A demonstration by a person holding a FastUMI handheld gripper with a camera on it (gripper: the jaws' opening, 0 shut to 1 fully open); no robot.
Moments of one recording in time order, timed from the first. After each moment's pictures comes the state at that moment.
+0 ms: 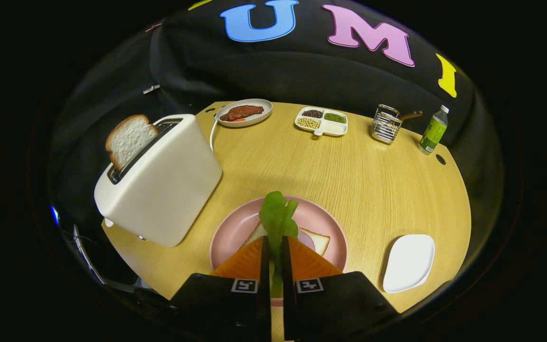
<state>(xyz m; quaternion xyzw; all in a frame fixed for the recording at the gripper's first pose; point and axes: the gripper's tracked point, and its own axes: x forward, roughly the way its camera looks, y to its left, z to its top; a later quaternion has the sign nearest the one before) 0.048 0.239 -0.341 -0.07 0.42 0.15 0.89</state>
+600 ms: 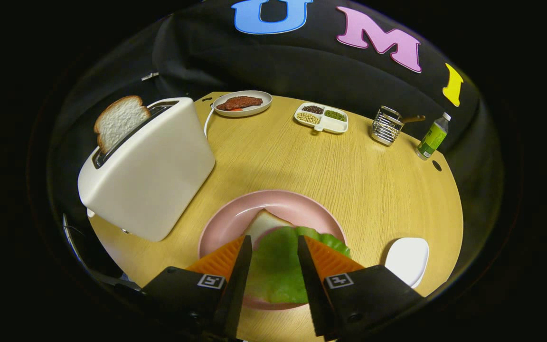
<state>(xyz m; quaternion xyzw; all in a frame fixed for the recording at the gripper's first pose) 0.052 0.237 -0.359 -0.11 0.43 0.14 0.89</state>
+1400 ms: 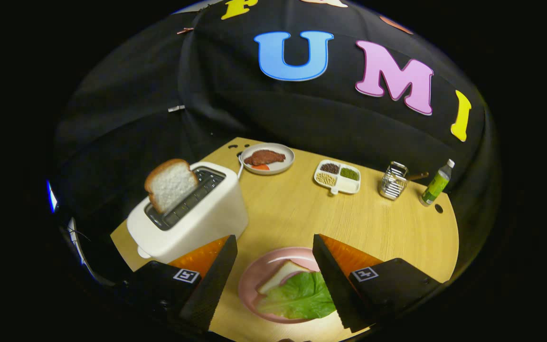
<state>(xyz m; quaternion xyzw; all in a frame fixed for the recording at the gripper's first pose) 0.074 0.319 -0.227 -0.08 0.29 0.22 0.93</state>
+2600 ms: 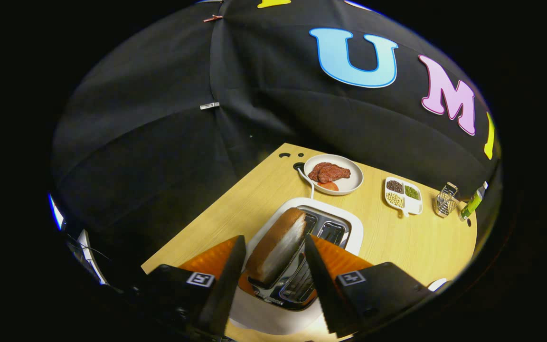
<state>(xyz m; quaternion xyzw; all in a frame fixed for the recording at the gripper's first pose) 0.076 0.503 -0.258 -0.08 0.32 0.25 0.91</state>
